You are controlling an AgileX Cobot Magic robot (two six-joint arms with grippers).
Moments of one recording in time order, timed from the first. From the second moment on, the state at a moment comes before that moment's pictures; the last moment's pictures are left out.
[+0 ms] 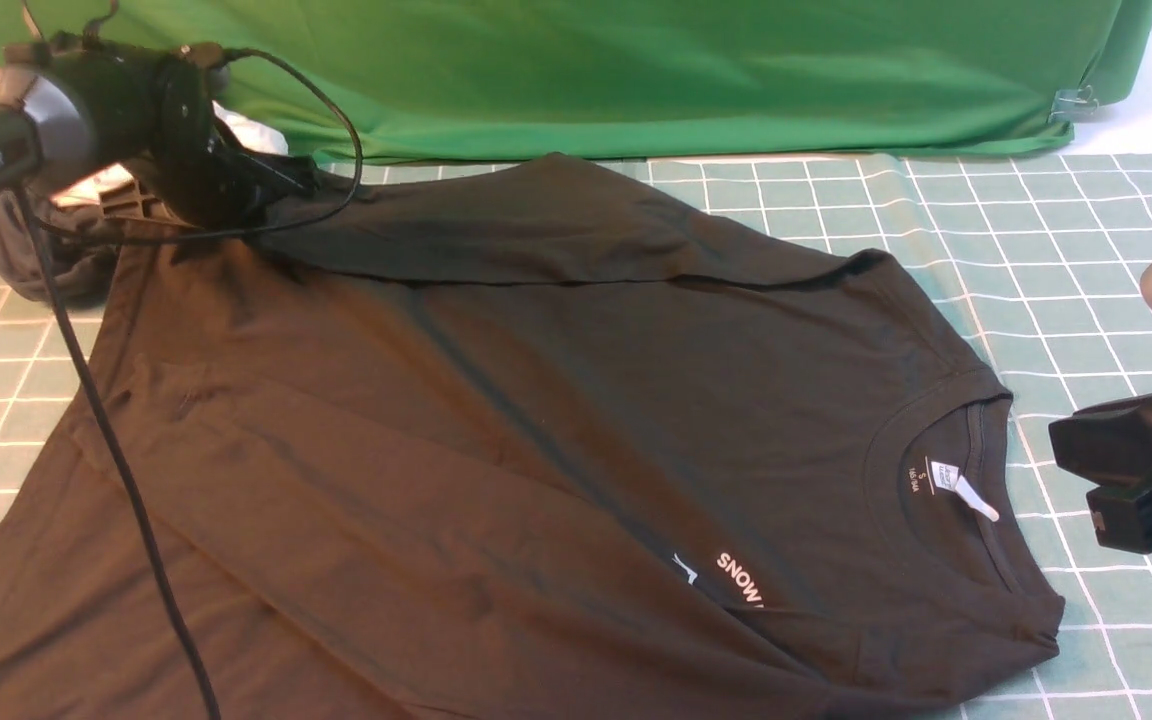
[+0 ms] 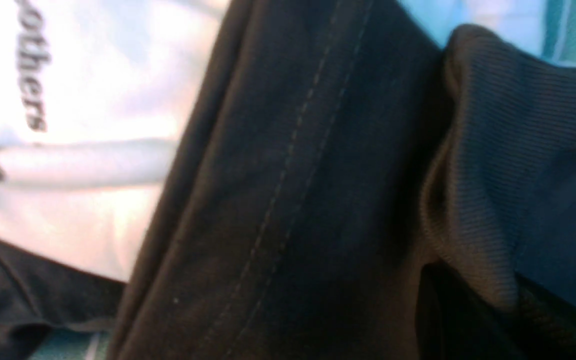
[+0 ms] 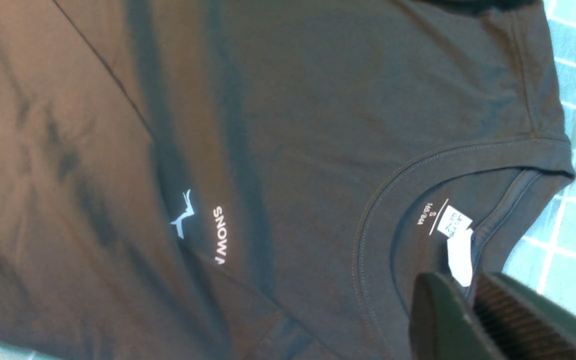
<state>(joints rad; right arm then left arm) 0.38 0.94 -0.71 0.24 0.61 -0.19 0.03 2.21 -1.75 0.18 0.58 -0.37</state>
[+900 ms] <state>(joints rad) 0.27 1.05 -0.95 0.15 0.81 -0.14 0.03 1.69 -1.32 0.09 0.86 -0.24</state>
